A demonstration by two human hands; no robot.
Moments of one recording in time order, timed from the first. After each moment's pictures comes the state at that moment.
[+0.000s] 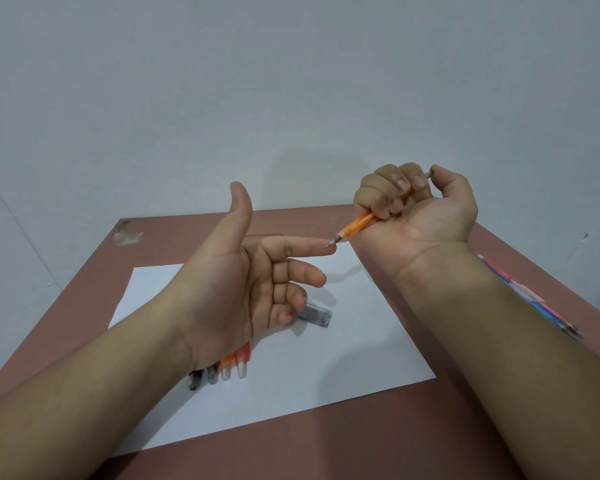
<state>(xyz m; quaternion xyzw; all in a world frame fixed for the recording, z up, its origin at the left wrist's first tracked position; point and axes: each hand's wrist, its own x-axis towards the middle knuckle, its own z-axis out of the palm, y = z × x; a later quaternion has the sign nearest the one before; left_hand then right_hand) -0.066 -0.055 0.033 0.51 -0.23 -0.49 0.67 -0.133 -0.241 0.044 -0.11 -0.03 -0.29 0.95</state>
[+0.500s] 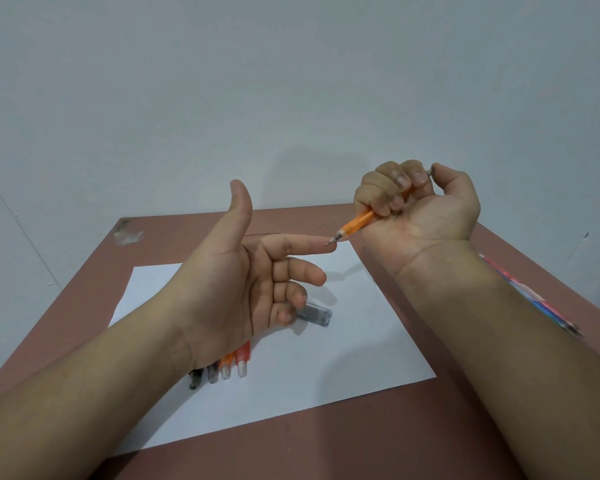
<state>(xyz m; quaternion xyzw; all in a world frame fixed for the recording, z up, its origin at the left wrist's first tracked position) -0.066 -0.056 0.034 0.51 -0.23 -0.49 0.67 -0.134 -0.241 0.047 -0.12 -0.03 -0.30 0.95</state>
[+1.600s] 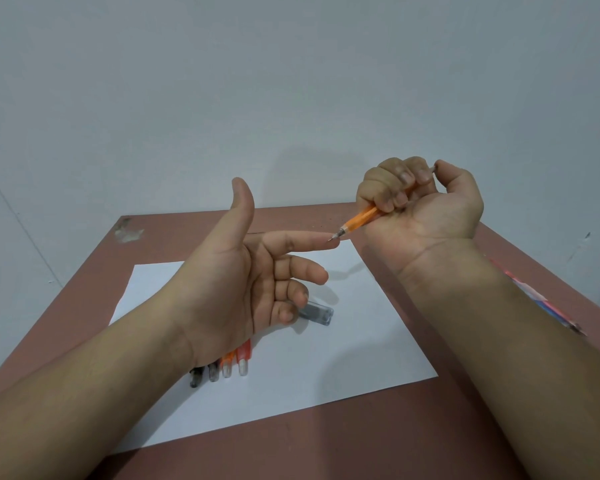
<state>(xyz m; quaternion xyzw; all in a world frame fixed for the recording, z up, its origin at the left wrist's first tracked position) -0.064 -0.055 0.031 0.51 -0.25 -0.48 0.67 -0.135 -0.239 0.047 -0.11 -0.04 -0.29 0.95</state>
